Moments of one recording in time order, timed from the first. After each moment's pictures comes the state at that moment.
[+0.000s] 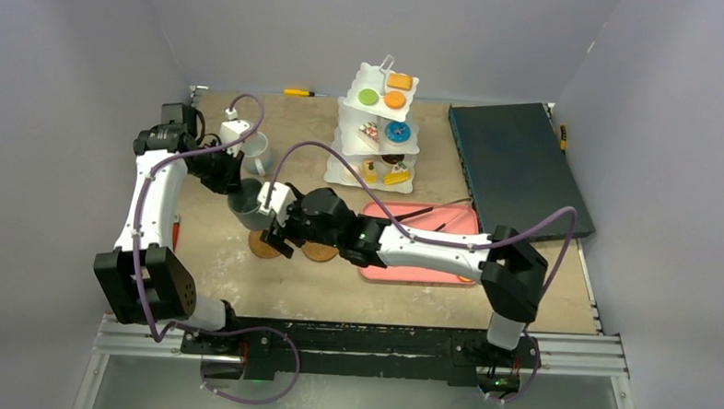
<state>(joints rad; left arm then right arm) 0.18 1.43 1.36 -1.11 0.52 0.64 1.18 1.75 1.29 0.10 -0.01 -0.16</state>
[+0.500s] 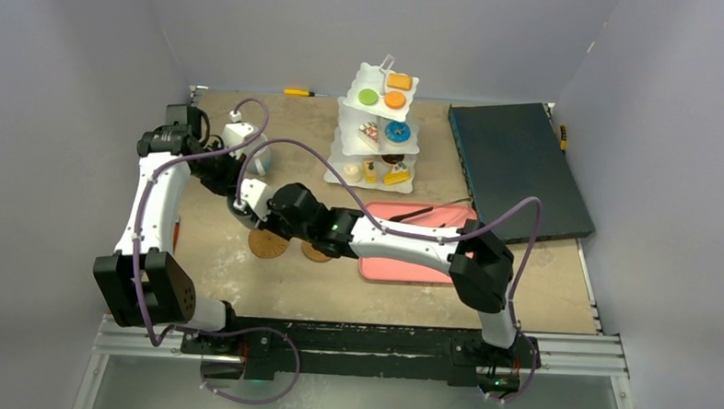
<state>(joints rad) 0.14 1.41 1.35 -1.10 0.46 0.64 1.19 1.96 1.58 -0.16 0.14 -0.23</state>
